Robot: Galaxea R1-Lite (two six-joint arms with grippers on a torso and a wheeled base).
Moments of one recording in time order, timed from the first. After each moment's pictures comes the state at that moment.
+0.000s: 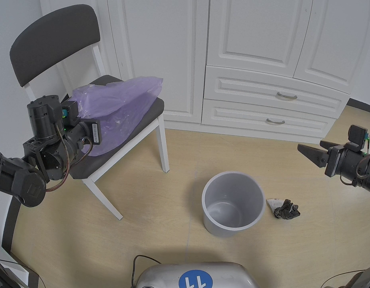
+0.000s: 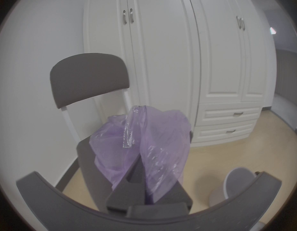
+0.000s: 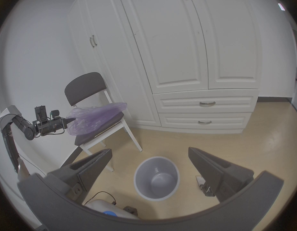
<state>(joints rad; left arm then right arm) -0.31 1.71 -0.79 -0.87 0.33 0.07 0.26 1.30 -0.56 -0.57 0.10 0.13</state>
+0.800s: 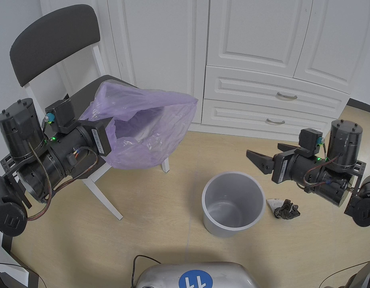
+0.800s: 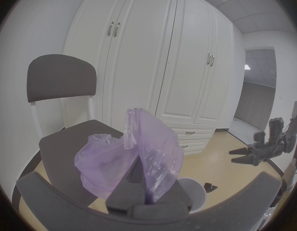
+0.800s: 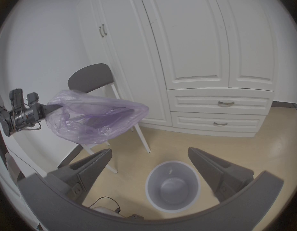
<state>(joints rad) -0.48 1.51 -0.64 -0.92 0.11 -0.08 0.55 1.59 -0.62 -0.80 -0.12 0.14</state>
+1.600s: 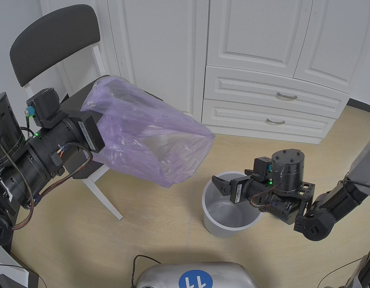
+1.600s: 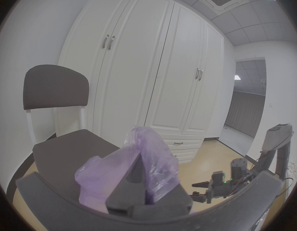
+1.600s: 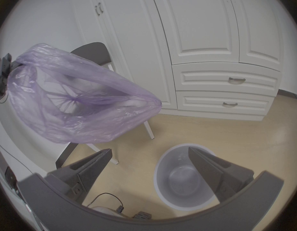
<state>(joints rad) -0.57 1.40 -0.63 -0.92 0.11 -0.09 0.64 1.95 -0.67 -1.00 -0.21 0.23</state>
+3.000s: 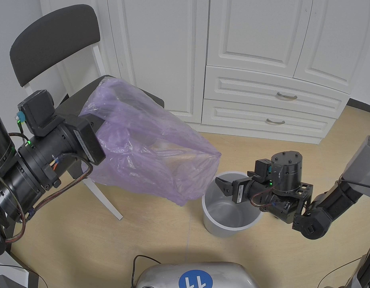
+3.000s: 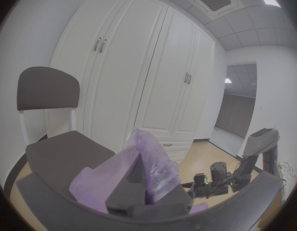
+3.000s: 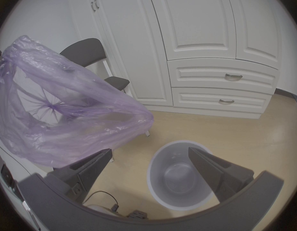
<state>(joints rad) -0.66 1.34 -0.60 -0.92 0.12 -0.07 0.61 1.99 -0.67 -1.01 -0.20 0.22</state>
